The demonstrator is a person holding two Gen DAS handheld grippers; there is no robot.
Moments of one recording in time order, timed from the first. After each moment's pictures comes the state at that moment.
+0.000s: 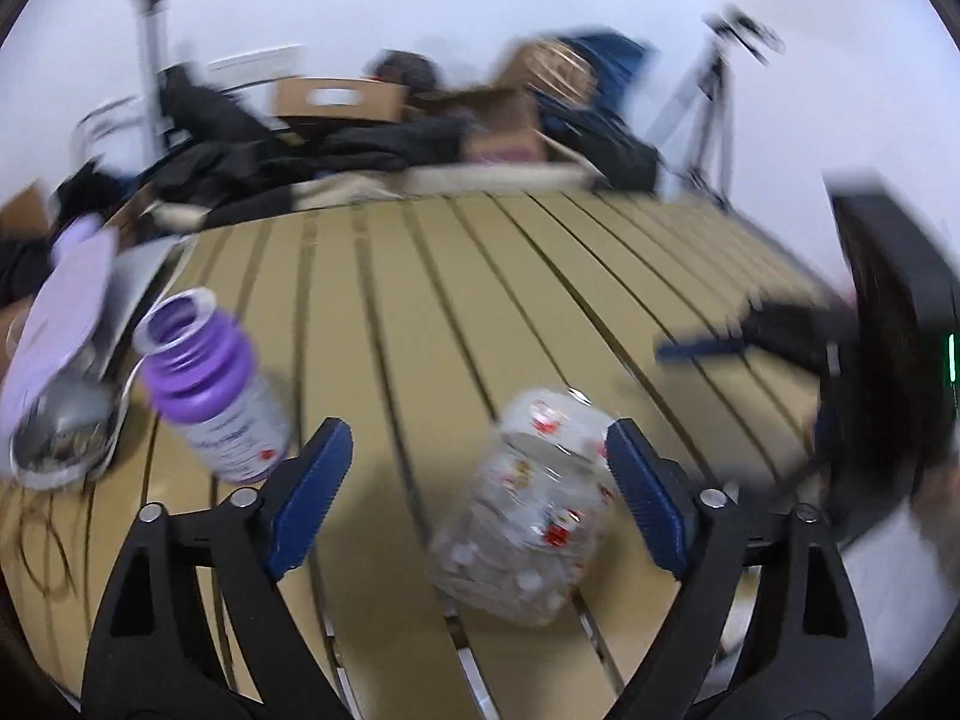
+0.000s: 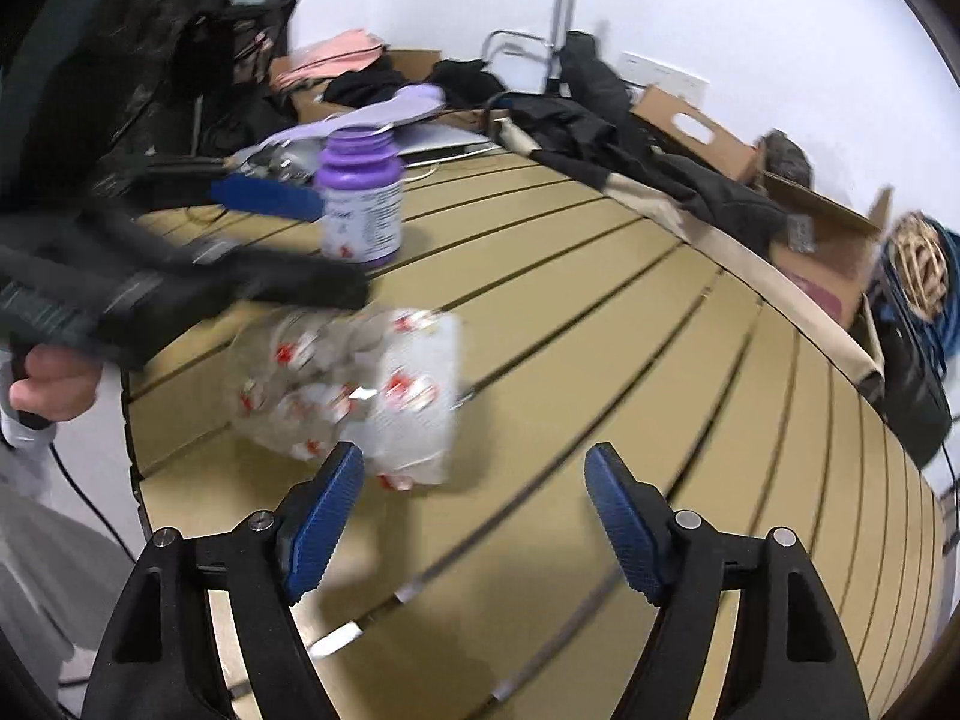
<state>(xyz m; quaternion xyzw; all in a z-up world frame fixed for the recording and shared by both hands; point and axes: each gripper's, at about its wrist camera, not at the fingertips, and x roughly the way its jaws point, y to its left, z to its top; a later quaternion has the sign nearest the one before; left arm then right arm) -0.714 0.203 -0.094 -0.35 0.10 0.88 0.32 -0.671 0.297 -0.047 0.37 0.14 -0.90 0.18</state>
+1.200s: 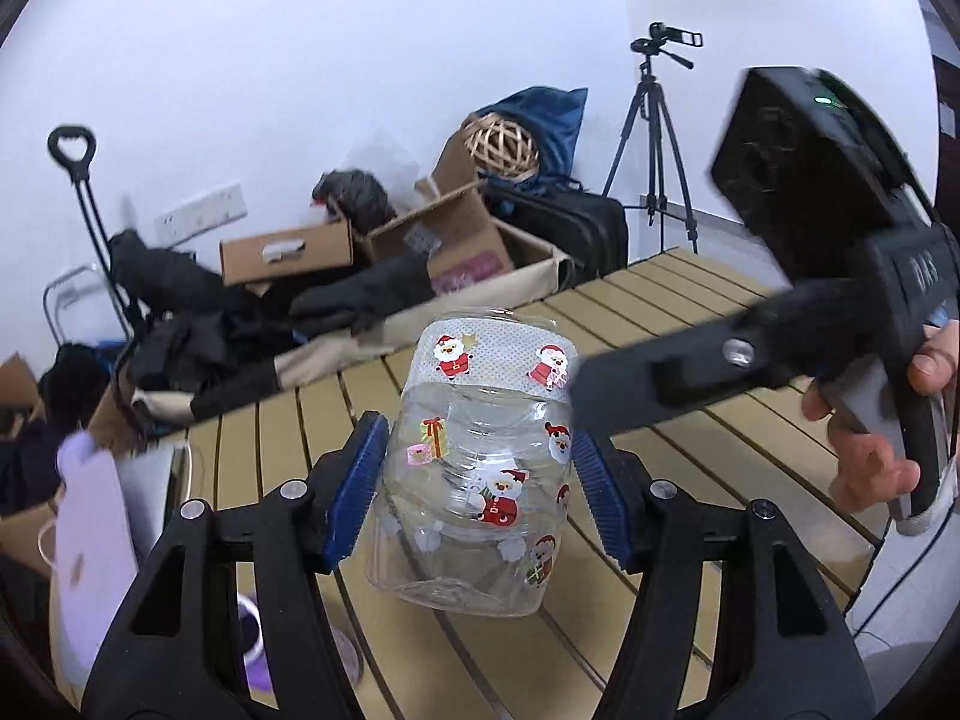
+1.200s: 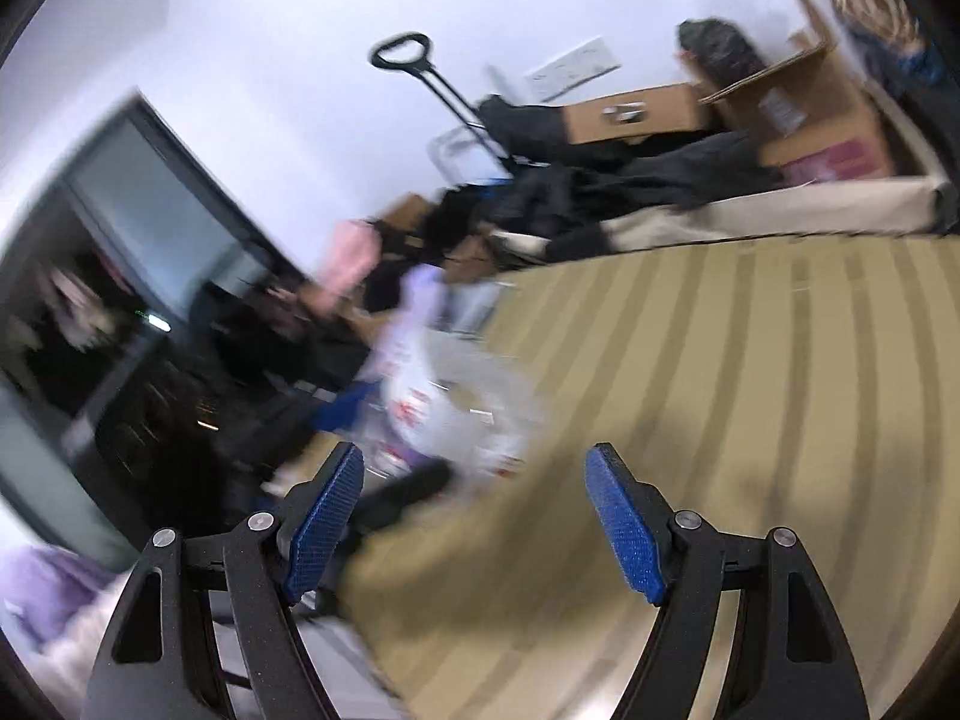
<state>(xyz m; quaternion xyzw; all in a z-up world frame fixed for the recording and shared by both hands) -0.761 0.244 -0.019 -0.23 0.16 0.89 0.36 -0.754 0.366 0.033 0.34 -0.28 -0.84 0.30</state>
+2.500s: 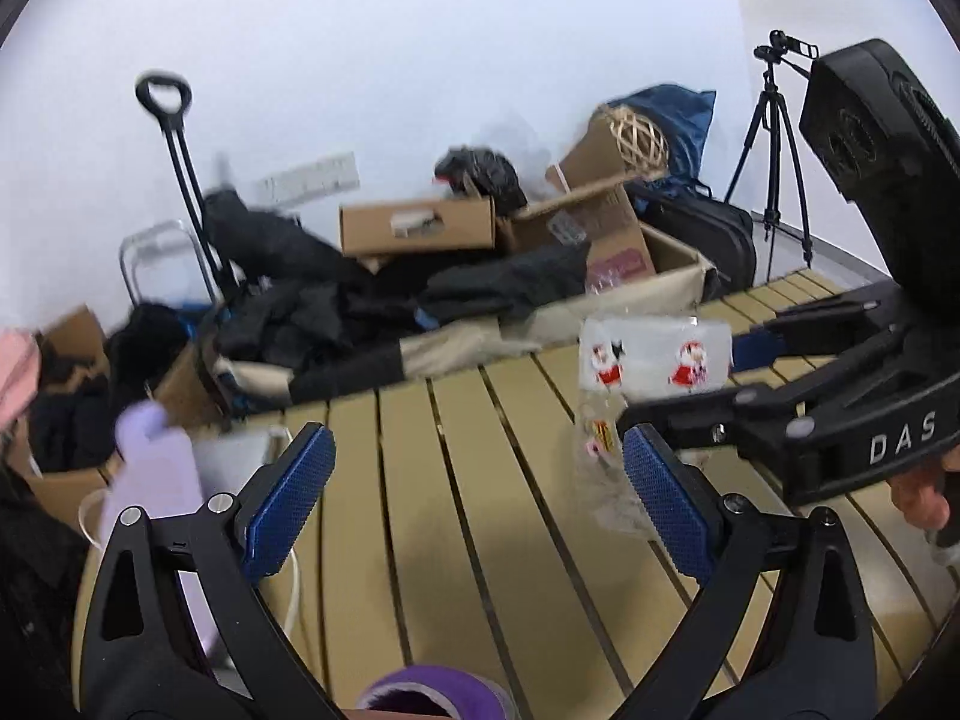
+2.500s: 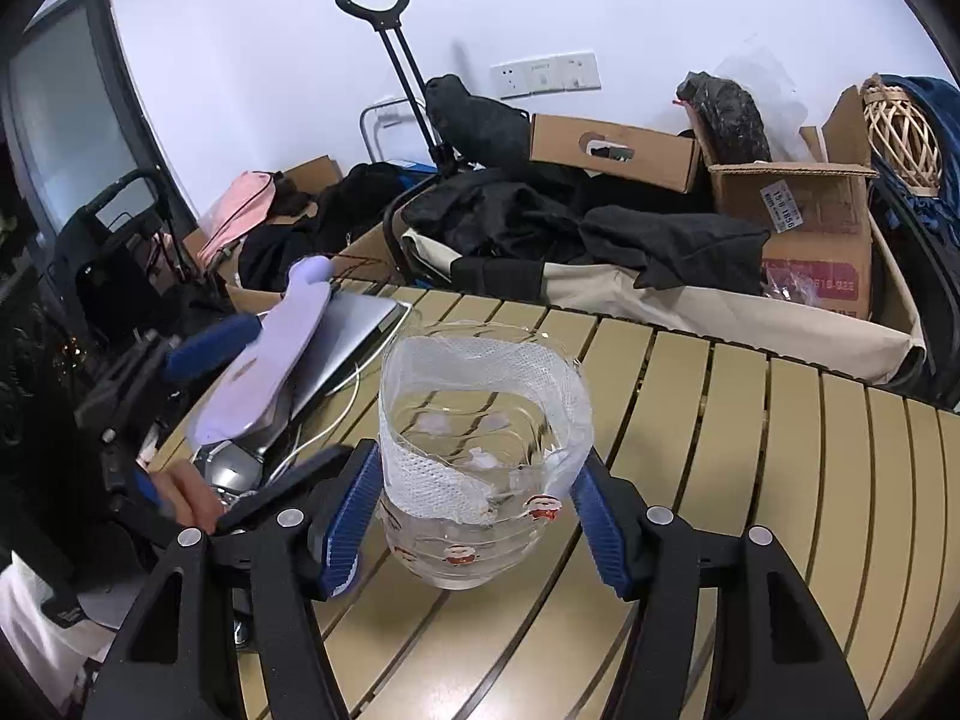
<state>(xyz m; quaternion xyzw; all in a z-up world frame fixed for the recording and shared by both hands) -0.849 0.192 -0.037 -0.25 0.14 0.92 0.25 -0.845 0.295 0.038 0.39 -0.08 -0.91 0.16</state>
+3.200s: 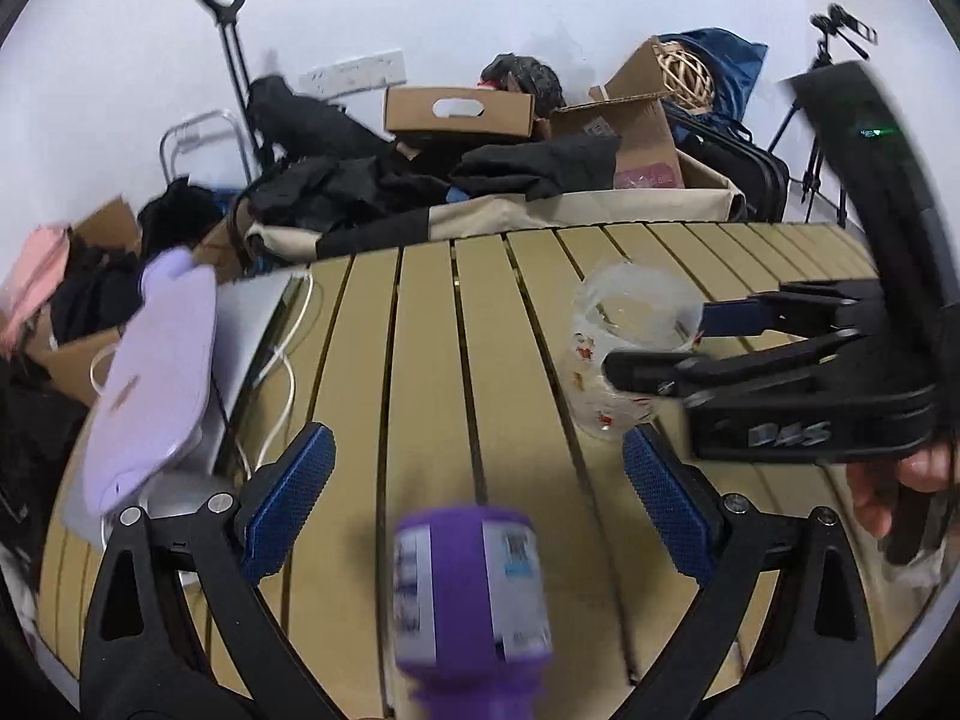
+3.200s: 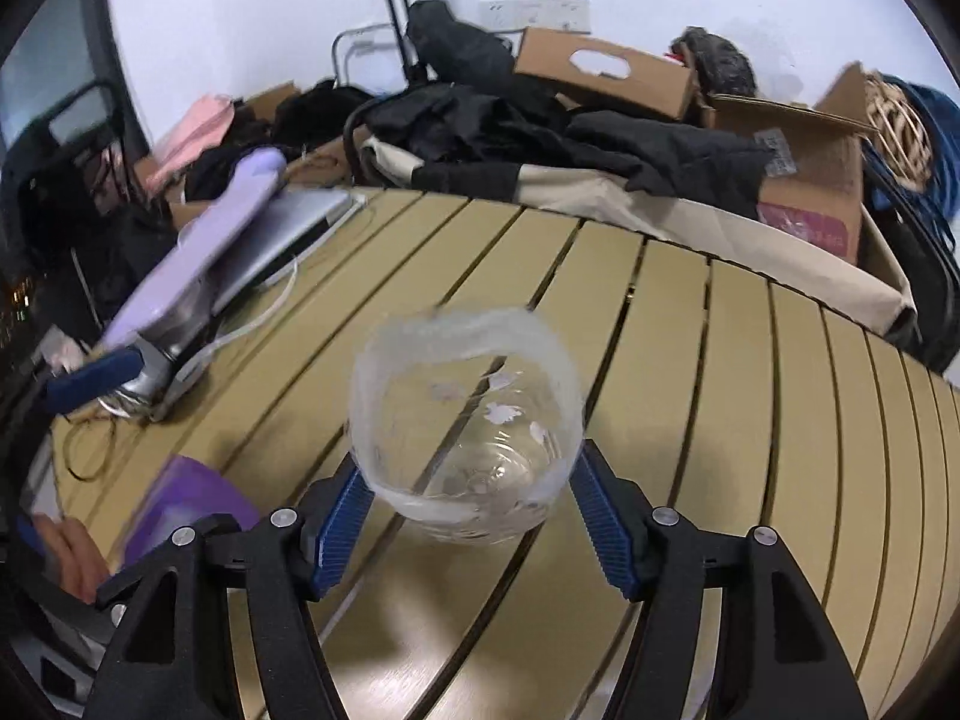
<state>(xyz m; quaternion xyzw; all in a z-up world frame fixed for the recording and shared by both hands) -0.798 0.169 -0.075 -0.34 0.10 0.92 0.18 -0.826 0.272 -0.027 0.42 -0.03 -0.90 0.11</state>
